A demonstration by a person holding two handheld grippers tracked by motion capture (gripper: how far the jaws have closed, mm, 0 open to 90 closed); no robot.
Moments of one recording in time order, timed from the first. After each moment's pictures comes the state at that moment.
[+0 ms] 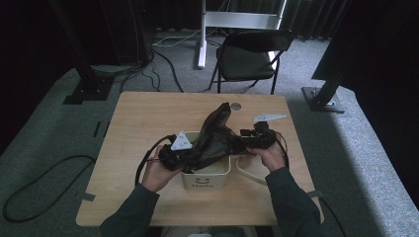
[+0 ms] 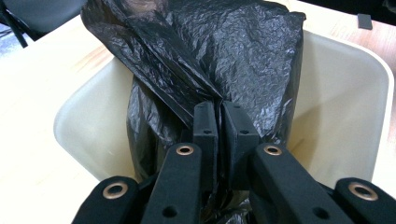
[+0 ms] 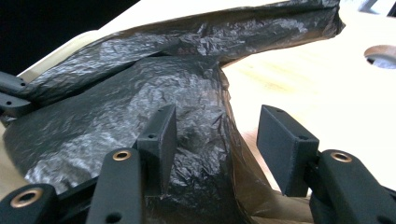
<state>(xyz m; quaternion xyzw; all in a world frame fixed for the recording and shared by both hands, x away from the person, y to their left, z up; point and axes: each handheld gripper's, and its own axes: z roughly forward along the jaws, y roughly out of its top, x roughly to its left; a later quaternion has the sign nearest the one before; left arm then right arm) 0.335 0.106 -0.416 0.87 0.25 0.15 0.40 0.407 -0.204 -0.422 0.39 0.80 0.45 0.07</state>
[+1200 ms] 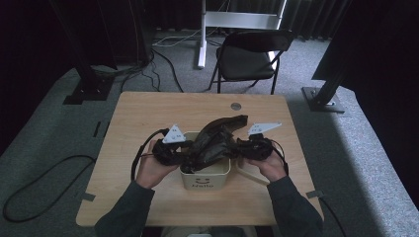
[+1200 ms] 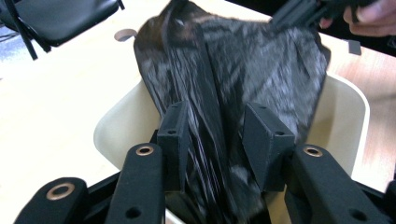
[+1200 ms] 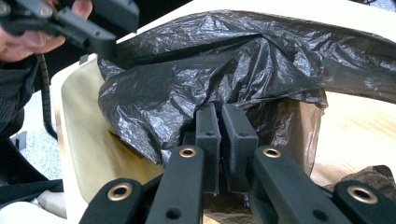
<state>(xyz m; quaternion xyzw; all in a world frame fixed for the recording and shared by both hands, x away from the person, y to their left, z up) 0.340 0.116 -0.392 0.86 0.26 0.15 0.42 0.370 -0.188 -0.416 0.29 0.83 0.47 0.03</state>
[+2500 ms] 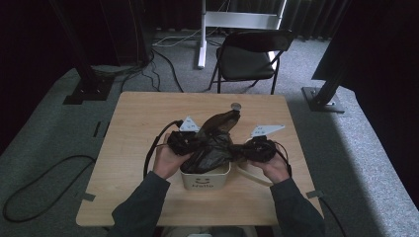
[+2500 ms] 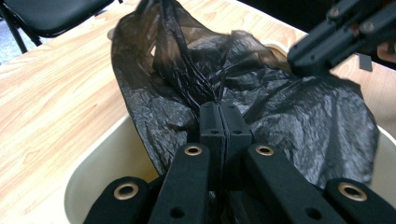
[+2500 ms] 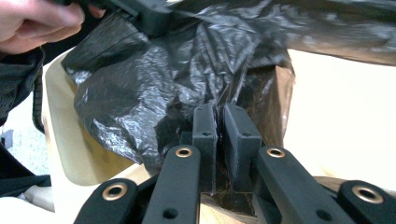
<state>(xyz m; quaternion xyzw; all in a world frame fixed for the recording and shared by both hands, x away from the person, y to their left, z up) 0.365 0.087 -0.397 0.86 0.28 0.13 0.42 0.366 -0.199 -0.421 0.30 0.83 0.47 0.05</state>
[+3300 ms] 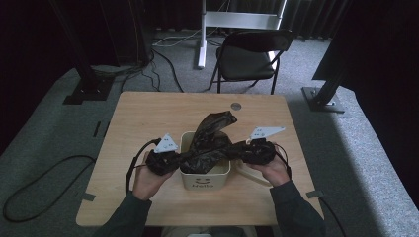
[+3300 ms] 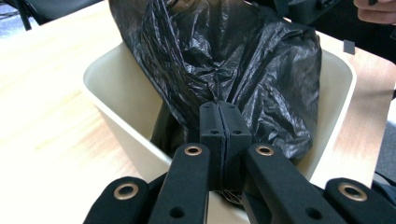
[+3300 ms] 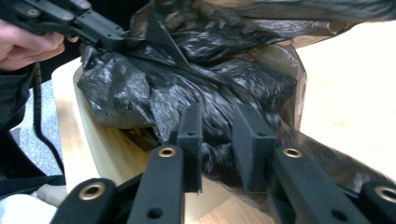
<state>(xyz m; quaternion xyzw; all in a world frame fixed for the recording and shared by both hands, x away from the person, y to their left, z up) 0.314 0.138 -0.414 0.84 0.30 0.13 0.43 0.356 -0.193 -0.415 0.28 0.83 0.48 0.05</state>
